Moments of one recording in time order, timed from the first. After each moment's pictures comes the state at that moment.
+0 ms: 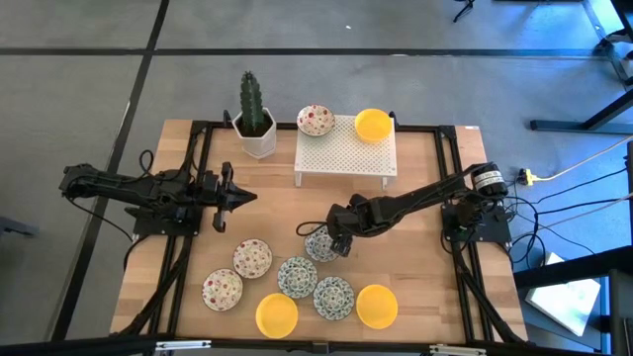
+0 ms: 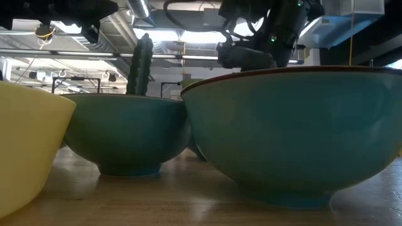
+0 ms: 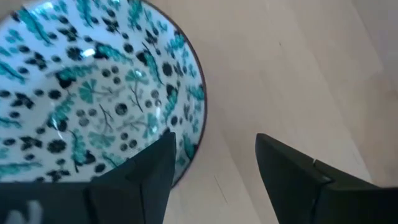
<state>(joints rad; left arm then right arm) -0.12 0.42 0.30 0.15 -0.16 -0.11 0.19 1.76 1.19 -0.57 0.26 0.55</state>
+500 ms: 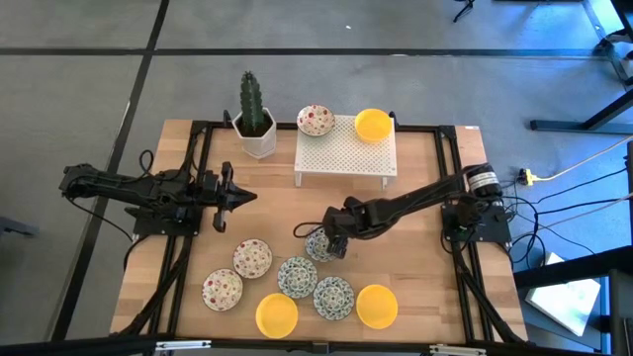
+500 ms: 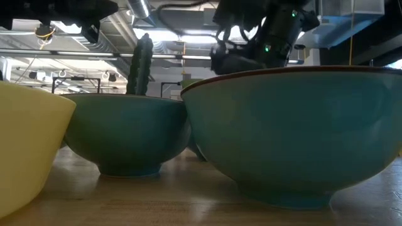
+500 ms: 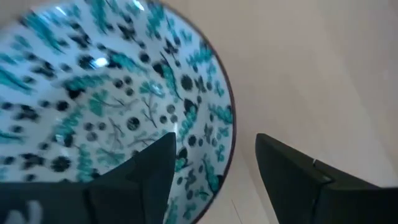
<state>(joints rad) -0.12 0.42 0.30 0.15 -0.17 -0.11 0.19 1.81 1.19 -0.47 0.23 0.51</state>
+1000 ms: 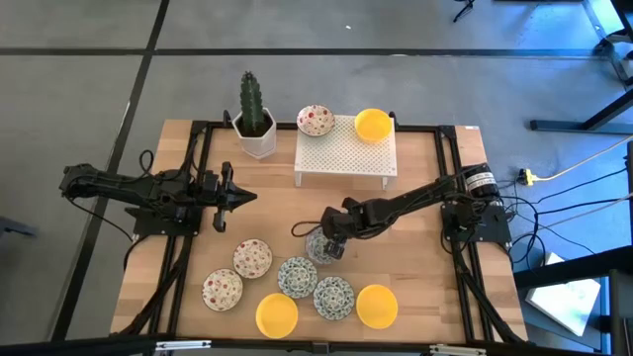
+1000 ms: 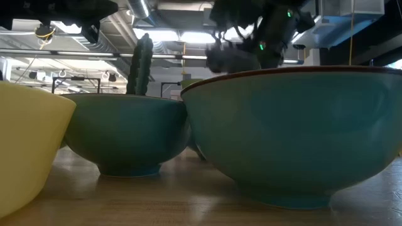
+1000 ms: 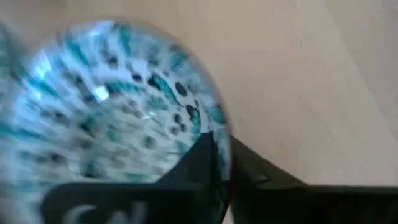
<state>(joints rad) -0.12 0.42 0.31 0.15 -0.16 -0.11 0.18 1.83 1.19 -0.42 0.20 0.51</state>
